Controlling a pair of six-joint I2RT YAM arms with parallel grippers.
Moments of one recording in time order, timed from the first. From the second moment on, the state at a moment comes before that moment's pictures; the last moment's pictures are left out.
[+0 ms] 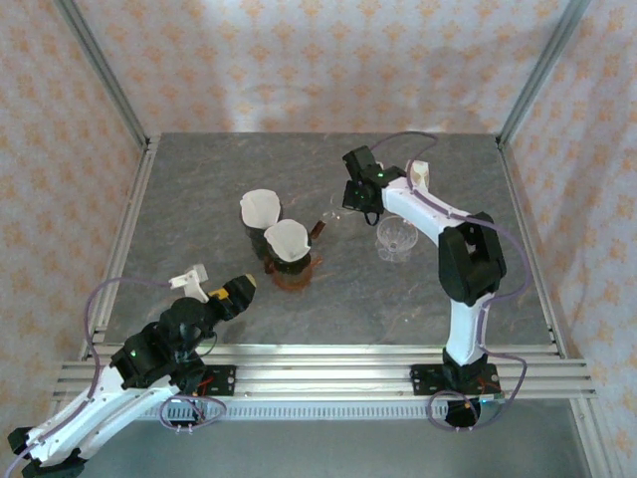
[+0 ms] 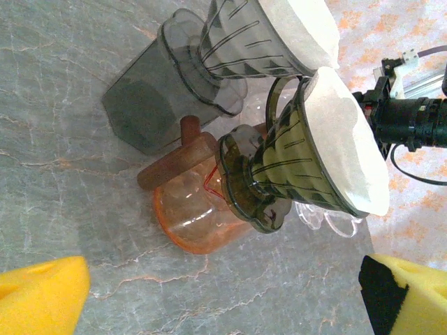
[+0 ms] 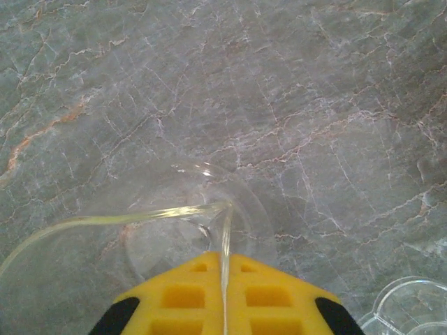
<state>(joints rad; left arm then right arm) -0.78 0.13 0.33 -0.62 -0.35 -1.06 0.50 1.92 1.55 -0.68 0.14 0.63</state>
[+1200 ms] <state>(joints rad) -0.78 0.15 0.31 -0.62 -0.36 -1.07 0.96 1.23 0.91 -0.83 0.22 0.67</state>
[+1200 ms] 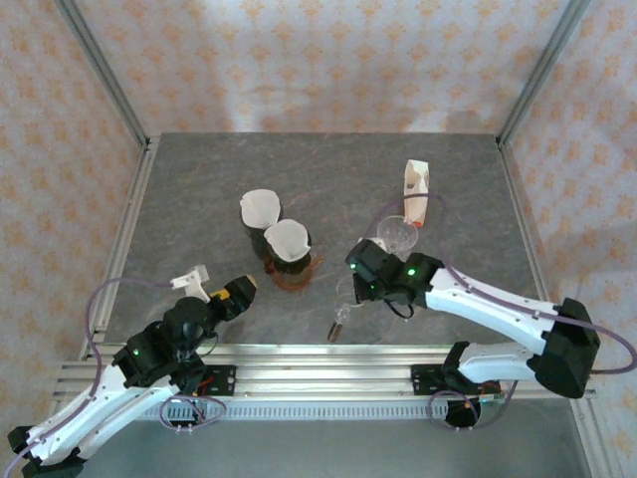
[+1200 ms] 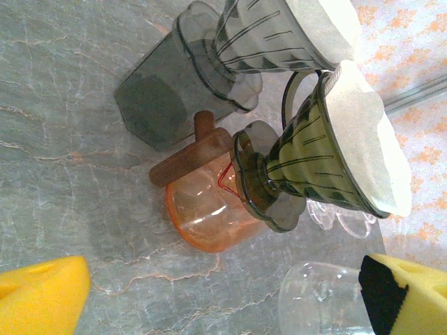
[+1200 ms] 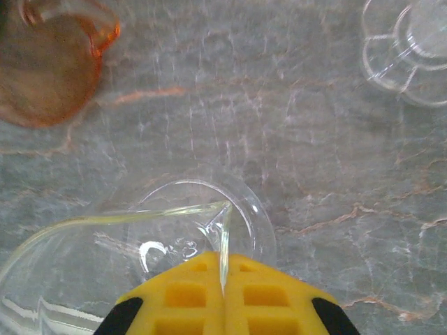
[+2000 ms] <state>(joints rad) -0.78 0.15 0.28 -0.59 -0.34 -1.09 0.96 1.16 0.89 -0.72 0.37 0.79</state>
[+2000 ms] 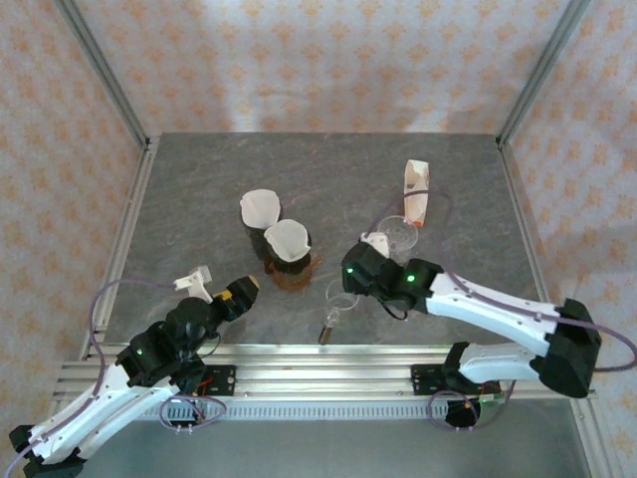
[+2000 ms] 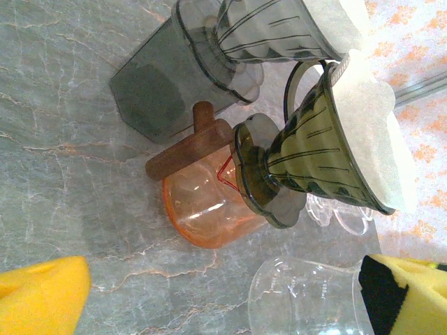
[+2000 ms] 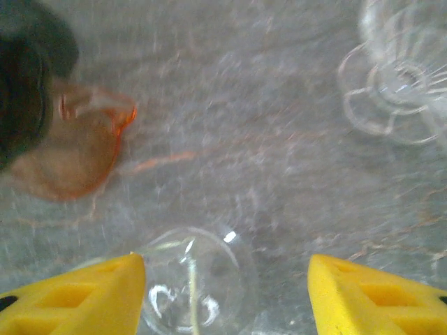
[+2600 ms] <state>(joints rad) -0.78 0.12 0.27 -0.59 -0.34 -1.10 0.32 1.23 0.79 -0.58 0.21 0.85</state>
